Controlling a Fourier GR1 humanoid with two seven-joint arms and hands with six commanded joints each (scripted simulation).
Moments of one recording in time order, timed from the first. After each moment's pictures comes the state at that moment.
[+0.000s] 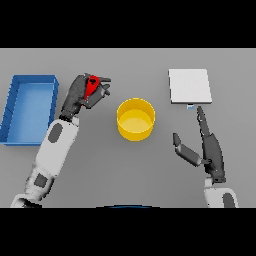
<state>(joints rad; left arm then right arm) -0.57 0.08 -0.12 -1.09 -0.27 0.11 0.00 0.15 -0.06 0.13 -1.72 0.28 -0.07 -0.10</state>
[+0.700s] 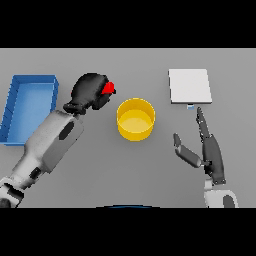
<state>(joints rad) -0.71 0.26 -0.48 -1.11 -0.65 0.01 0.25 0.17 -0.06 0.14 -1.76 0.27 -0.06 -0.07</state>
